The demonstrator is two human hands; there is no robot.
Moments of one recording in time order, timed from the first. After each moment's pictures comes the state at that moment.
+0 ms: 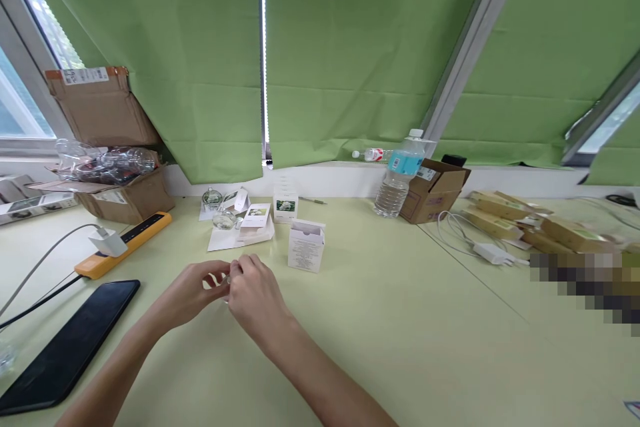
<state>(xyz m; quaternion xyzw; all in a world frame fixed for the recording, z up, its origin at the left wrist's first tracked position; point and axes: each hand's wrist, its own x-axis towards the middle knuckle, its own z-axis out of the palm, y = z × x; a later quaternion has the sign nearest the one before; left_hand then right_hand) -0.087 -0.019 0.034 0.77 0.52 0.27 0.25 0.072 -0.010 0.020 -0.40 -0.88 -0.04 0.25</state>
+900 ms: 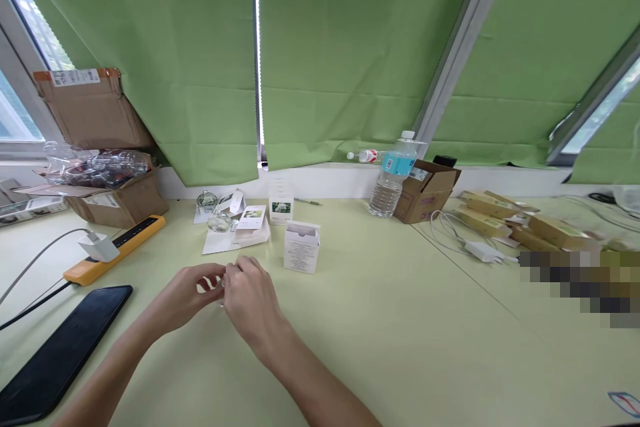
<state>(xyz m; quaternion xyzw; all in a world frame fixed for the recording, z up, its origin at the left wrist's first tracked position) -0.086 -0.019 0.036 0.77 0.51 0.27 0.26 0.069 -0.011 0.020 -0.44 -0.84 0.03 0.30</state>
